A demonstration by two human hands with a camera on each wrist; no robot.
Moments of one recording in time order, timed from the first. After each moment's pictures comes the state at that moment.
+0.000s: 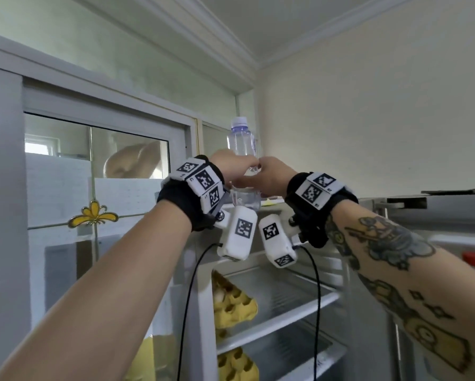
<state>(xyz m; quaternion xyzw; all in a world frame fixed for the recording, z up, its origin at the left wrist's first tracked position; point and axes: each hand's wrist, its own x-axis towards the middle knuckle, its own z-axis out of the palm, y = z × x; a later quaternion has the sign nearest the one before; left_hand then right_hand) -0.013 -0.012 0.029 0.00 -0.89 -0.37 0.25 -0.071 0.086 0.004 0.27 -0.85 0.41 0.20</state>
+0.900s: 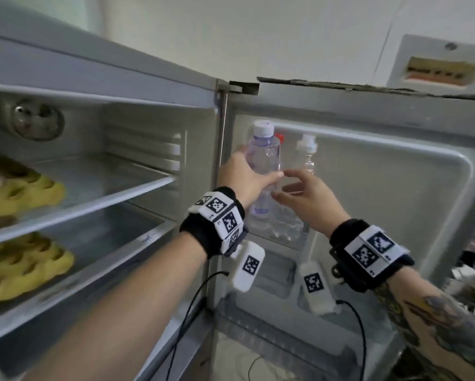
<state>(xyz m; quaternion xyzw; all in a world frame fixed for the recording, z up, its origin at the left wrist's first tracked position) -0.049 0.244 -0.221 -0.24 -0.78 -0.55 0.14 0.020 0.379 -0.234 -0.09 -0.90 0.34 0.25</state>
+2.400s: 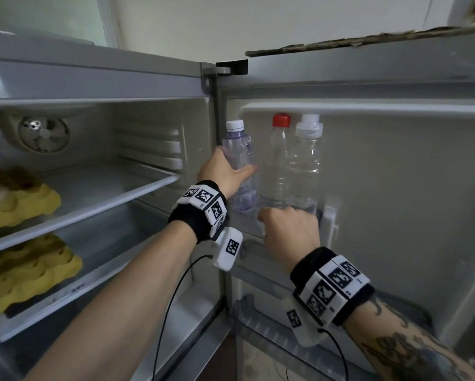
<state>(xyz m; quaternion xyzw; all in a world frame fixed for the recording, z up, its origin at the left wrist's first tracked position) -0.132 0.281 -0.250 -0.13 -0.87 -0.43 0.17 -0.010 0.387 -0.298 -0.02 -0.97 -0.06 0.21</state>
